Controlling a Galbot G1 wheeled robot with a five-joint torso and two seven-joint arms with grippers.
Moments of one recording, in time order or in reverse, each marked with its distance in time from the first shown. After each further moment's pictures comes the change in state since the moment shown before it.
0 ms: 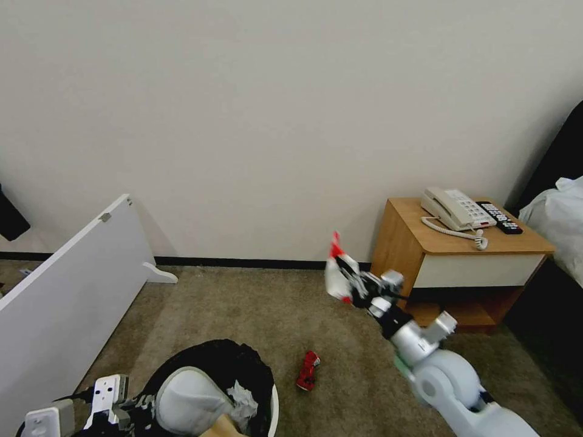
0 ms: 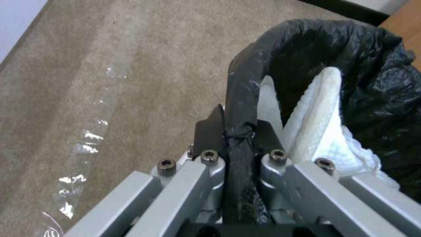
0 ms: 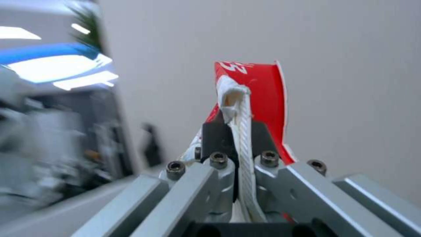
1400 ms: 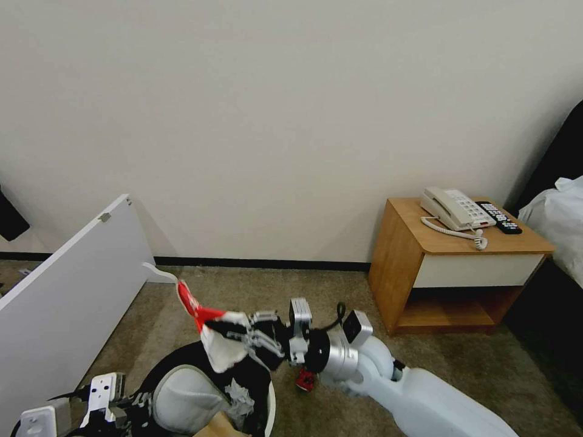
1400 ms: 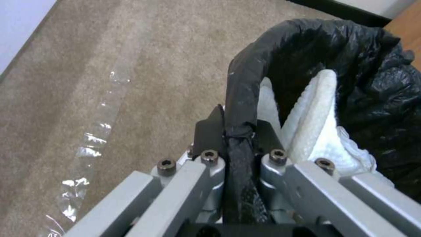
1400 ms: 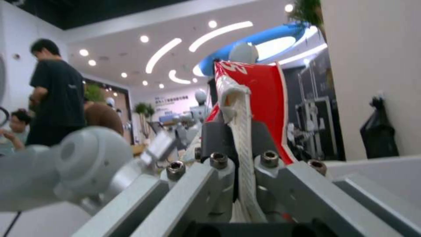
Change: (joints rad) left arm -0.003 -0.008 -0.010 0.000 0.006 0.000 0.004; right arm 0.279 0.017 -0.485 -0.144 0.156 0.032 -0.545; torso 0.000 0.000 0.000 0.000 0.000
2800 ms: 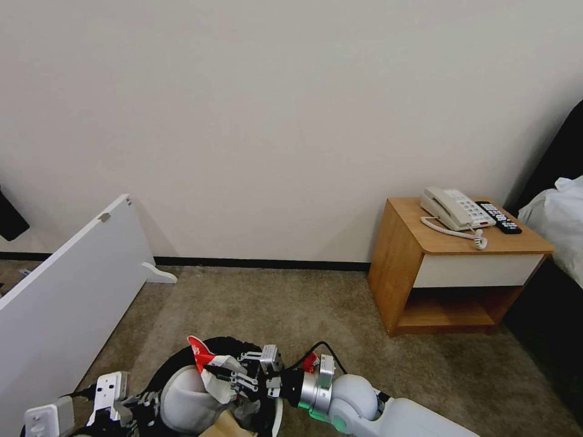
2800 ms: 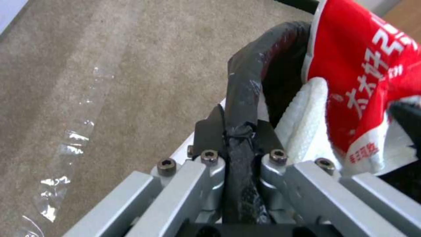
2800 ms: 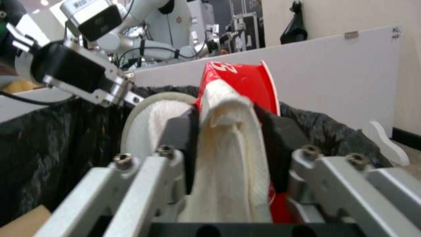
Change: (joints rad) left arm -0.013 0.004 0.003 0.000 -0.055 0.000 0.000; right arm 0.003 0.035 -0.173 -0.186 -0.275 0.033 0.323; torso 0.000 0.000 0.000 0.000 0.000
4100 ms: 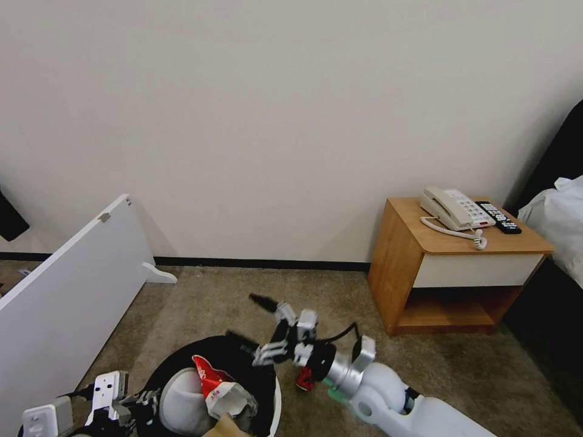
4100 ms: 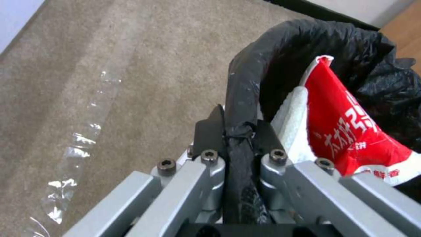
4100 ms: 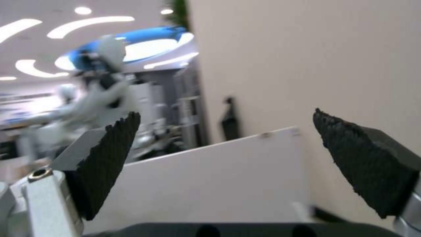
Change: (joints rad) left arm -0.003 -0.015 -0.007 0.000 0.019 0.000 -0.004; right arm -0.165 -0.045 0.341 0.200 0.068 0.061 0.096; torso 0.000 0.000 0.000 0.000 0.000
